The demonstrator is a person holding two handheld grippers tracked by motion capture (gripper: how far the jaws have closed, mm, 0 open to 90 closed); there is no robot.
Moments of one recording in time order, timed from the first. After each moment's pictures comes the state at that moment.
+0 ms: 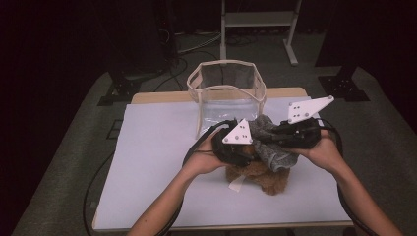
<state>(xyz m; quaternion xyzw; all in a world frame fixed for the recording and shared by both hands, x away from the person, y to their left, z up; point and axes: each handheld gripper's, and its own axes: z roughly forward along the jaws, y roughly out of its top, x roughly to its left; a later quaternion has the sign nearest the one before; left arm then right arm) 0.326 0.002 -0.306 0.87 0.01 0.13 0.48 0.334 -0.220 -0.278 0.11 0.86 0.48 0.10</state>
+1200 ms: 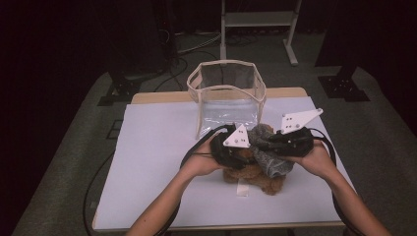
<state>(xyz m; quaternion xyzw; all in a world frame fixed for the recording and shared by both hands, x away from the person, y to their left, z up) 0.333 0.005 -0.329 0.89 0.01 0.13 0.44 0.336 -0.216 -0.315 0.12 0.87 0.46 0.10</state>
